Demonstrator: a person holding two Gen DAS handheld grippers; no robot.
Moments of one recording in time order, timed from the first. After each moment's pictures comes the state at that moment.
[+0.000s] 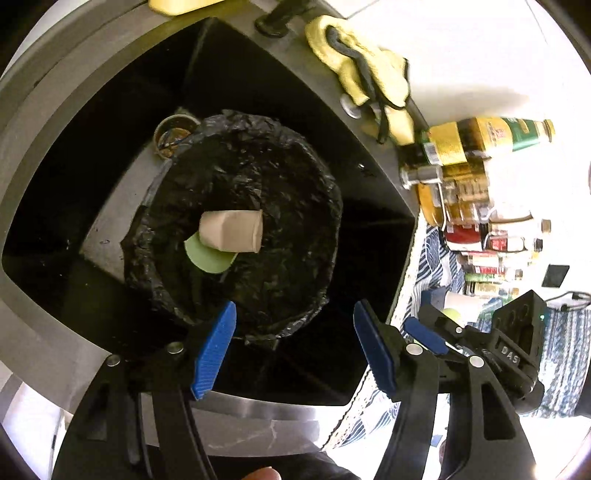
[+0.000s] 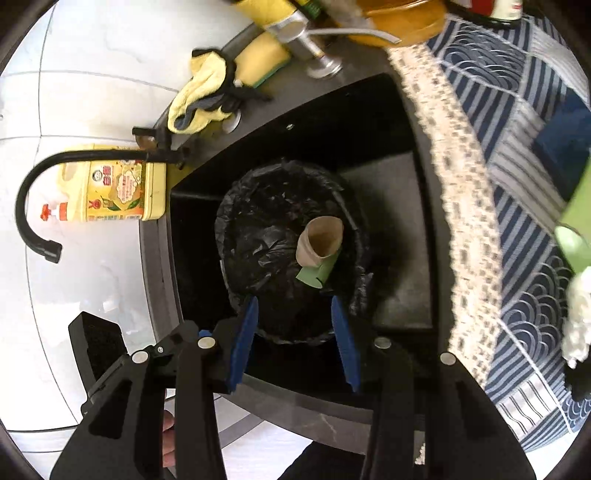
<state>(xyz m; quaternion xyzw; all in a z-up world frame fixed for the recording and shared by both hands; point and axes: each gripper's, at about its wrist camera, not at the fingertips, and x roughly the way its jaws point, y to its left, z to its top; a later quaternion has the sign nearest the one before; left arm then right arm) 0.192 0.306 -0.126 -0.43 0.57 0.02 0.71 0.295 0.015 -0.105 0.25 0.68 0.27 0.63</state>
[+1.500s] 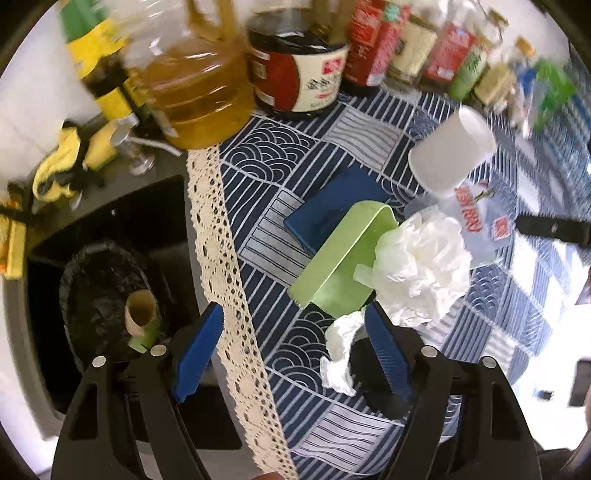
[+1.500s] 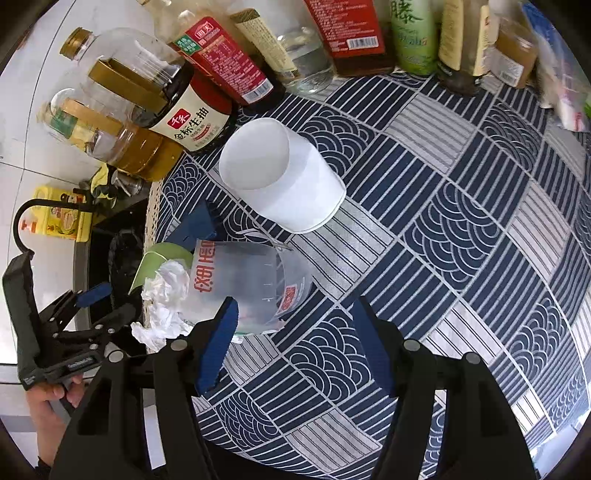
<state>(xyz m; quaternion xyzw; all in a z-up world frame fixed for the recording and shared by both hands) 0.301 -0.048 -0.101 0.04 0.63 -0.04 0.77 0.366 -0.322 -0.124 0.14 0.65 0.23 0.71</state>
